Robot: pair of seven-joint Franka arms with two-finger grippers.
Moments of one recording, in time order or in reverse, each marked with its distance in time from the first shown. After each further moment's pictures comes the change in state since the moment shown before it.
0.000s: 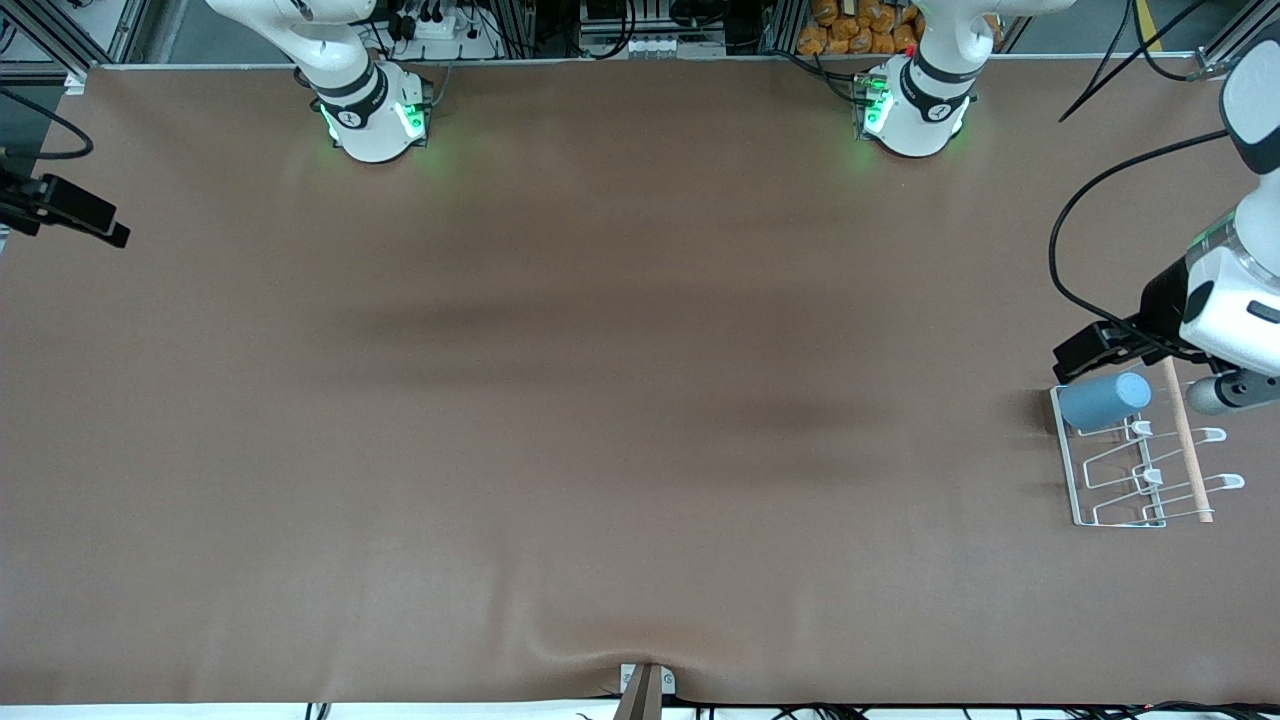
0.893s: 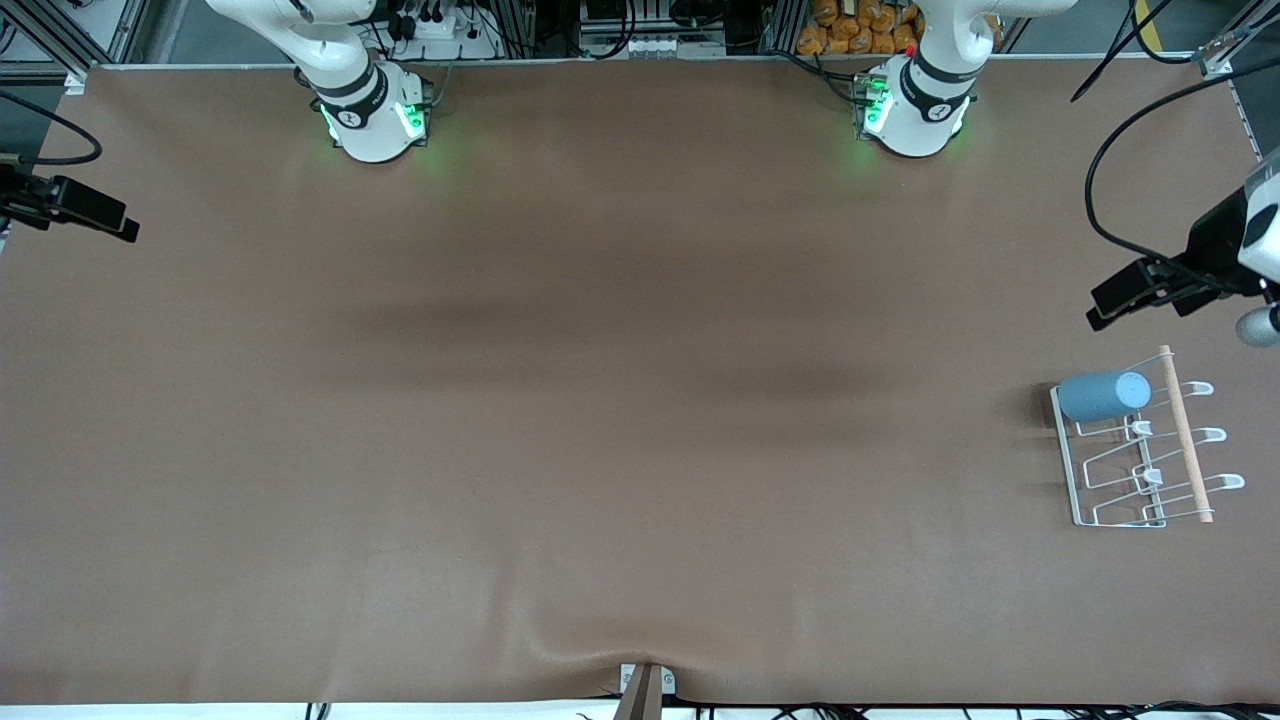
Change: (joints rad) left arm 0.016 -0.150 0.043 -0.134 -0.029 -0.019 0.079; right arm -0.001 0.007 -0.006 0.014 -0.002 -0.066 0.001
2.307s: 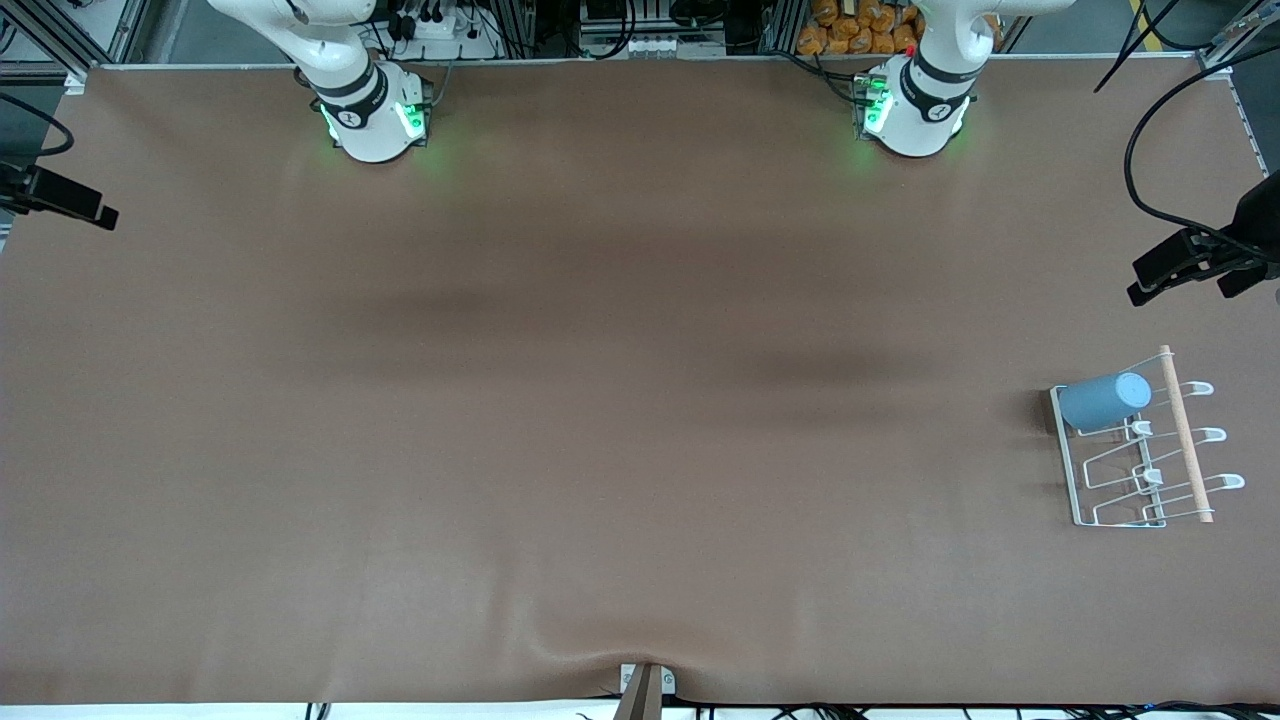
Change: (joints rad) left arm 0.050 -0.052 0.013 -0.063 0.027 0.013 0.148; right arm -0.038 -0.006 0.007 0.005 0.004 -0.050 0.000
